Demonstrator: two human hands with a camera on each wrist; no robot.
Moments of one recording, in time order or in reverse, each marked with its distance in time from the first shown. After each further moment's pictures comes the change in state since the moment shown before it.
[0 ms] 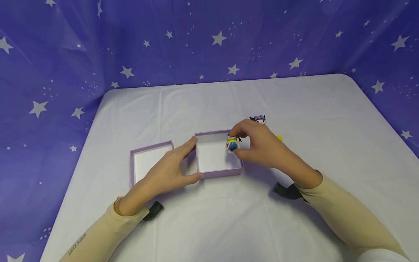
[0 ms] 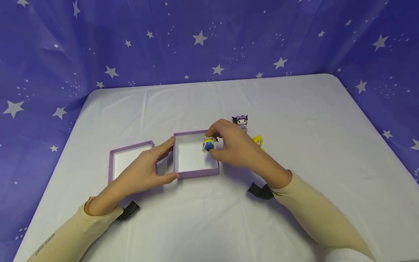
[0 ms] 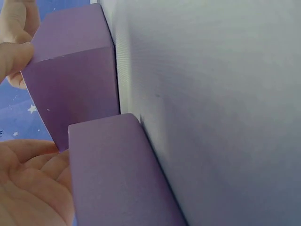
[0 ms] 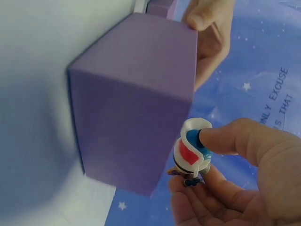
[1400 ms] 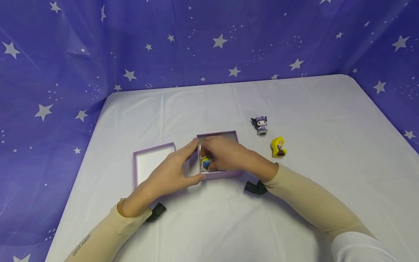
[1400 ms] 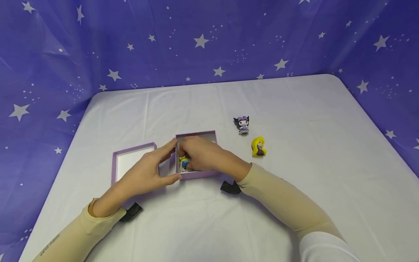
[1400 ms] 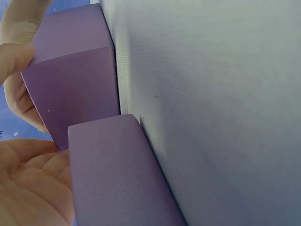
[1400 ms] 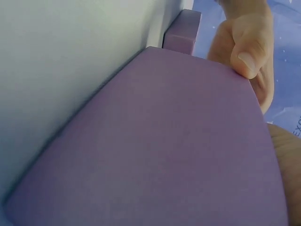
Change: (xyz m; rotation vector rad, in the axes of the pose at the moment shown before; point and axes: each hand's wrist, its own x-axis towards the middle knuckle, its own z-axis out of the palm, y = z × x) left_hand -0.001 0.002 0.001 -0.006 -0.003 0.015; right_hand 0.052 -0.026 0.067 -0.222 -0.422 -0.056
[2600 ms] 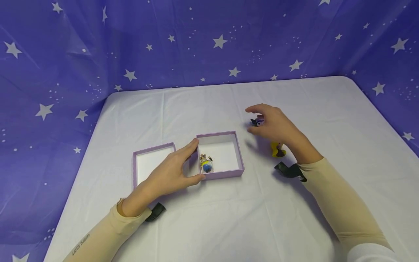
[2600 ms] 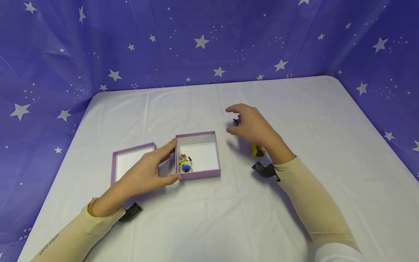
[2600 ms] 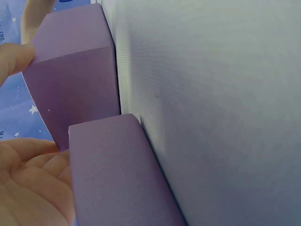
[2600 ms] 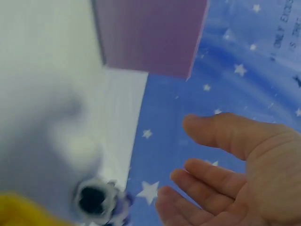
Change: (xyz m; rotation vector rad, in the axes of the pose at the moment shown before) left_hand -0.001 0.003 -0.001 0.027 -0.003 -0.008; right_hand -0.063 0.100 -0.058 0.230 0.346 0.340
